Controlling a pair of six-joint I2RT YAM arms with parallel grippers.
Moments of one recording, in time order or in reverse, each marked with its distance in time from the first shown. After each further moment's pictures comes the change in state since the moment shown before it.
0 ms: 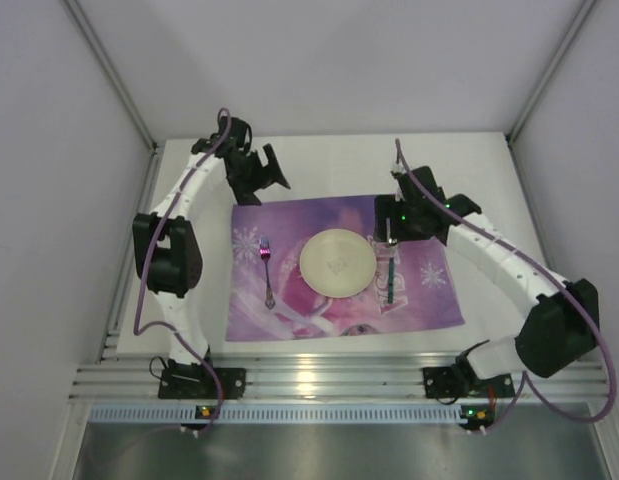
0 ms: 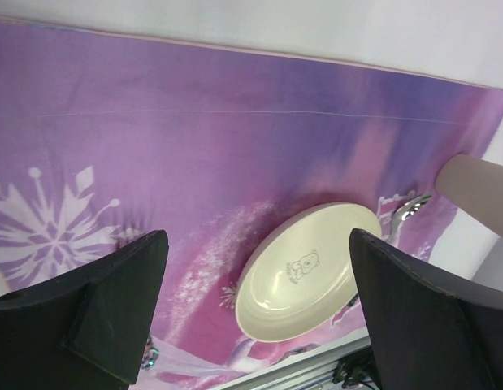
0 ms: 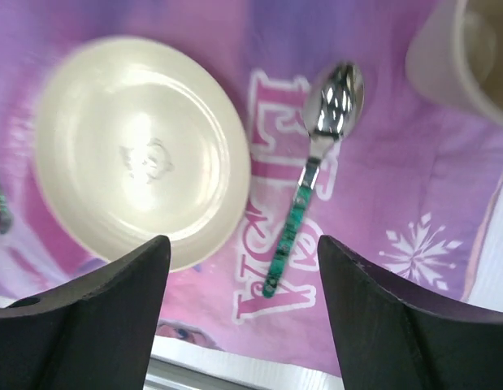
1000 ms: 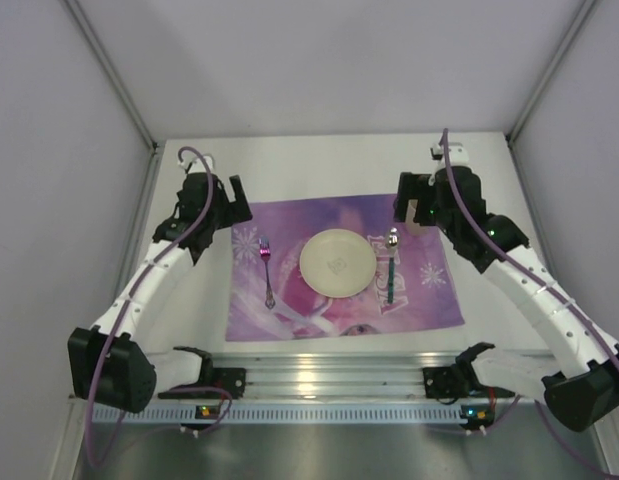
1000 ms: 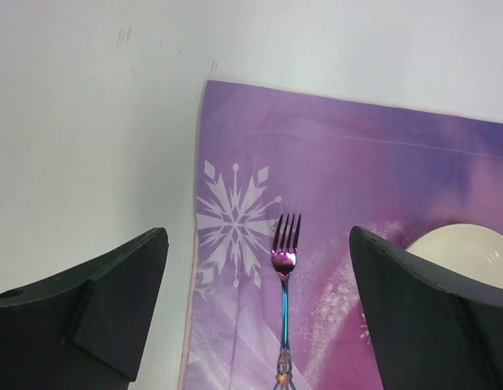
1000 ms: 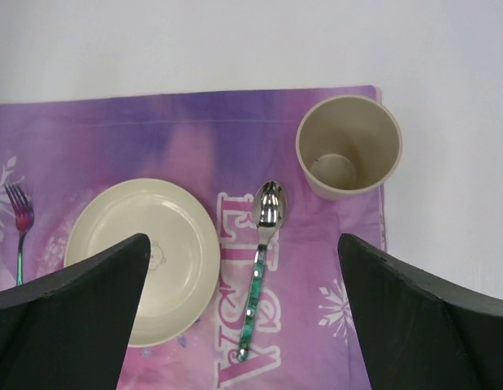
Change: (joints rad) left arm -0.039 -0.771 -0.789 0.455 -0.490 0.231; right arm 0.004 -0.318 0.004 0.136 0.248 -0.057
